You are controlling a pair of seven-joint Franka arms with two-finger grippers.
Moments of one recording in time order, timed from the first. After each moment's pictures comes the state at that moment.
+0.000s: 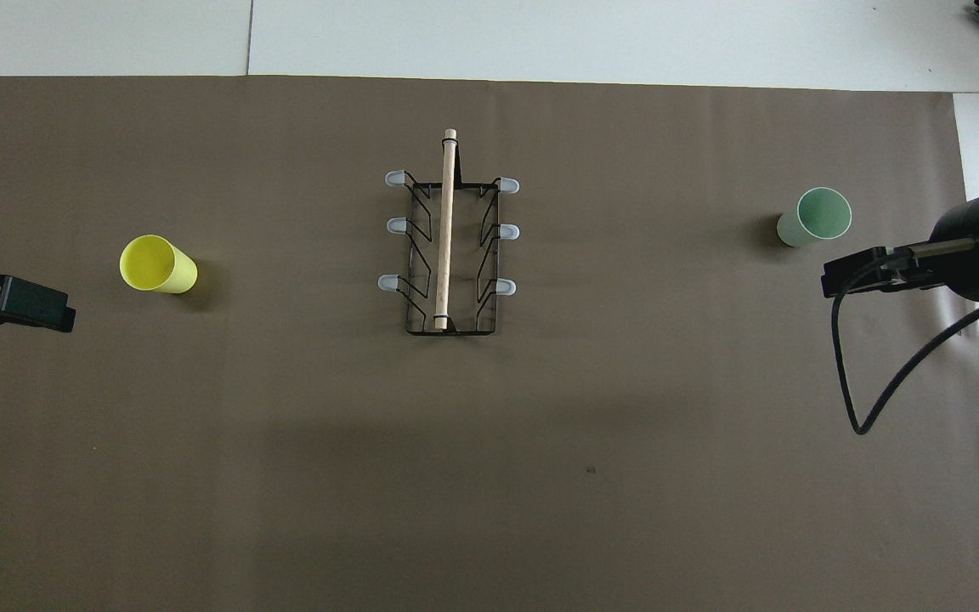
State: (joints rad) left arm 0.03 -0.07 -0.08 -1.62 -0.02 1.48 0.07; right arm -0.02 -0.02 0.09 -1.61 0.01 1.59 0.00
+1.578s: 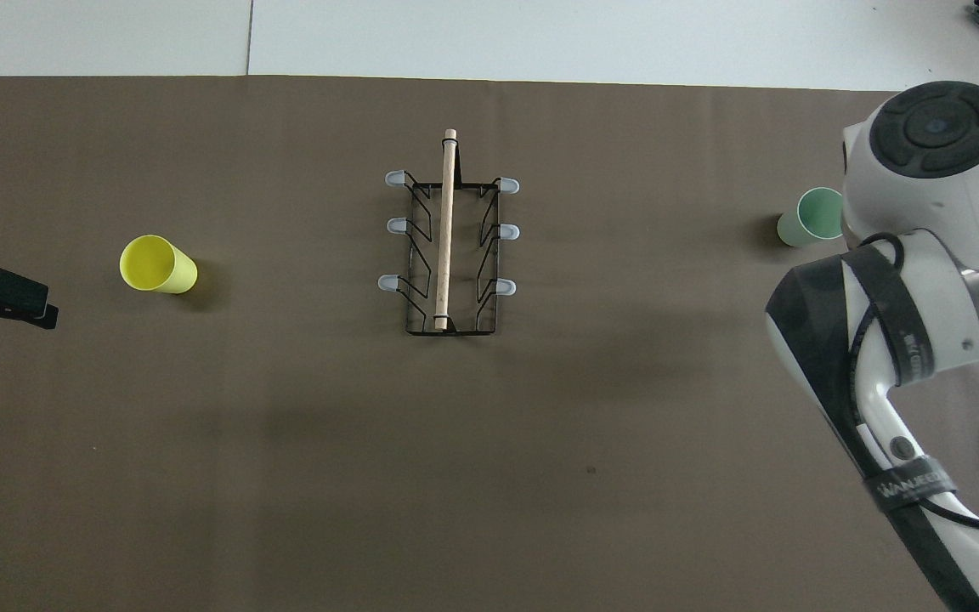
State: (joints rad) left arm 0.09 0.26 0.04 -1.41 -0.03 1.40 0.06; right arm 0.12 0.23 0.08 -1.77 -0.73 1.79 -0.66
